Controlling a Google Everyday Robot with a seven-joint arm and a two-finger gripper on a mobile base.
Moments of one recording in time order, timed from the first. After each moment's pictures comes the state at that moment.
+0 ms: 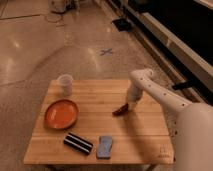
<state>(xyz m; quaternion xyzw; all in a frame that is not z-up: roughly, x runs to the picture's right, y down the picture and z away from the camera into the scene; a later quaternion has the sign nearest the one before) 0.164 0.105 0.928 -0.33 -0.13 -0.11 0.93</state>
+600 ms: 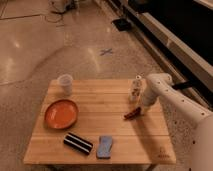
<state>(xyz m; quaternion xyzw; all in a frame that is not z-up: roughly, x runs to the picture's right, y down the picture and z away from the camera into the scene) 0.235 0.130 0.903 -0.33 -0.13 -0.07 0.93</state>
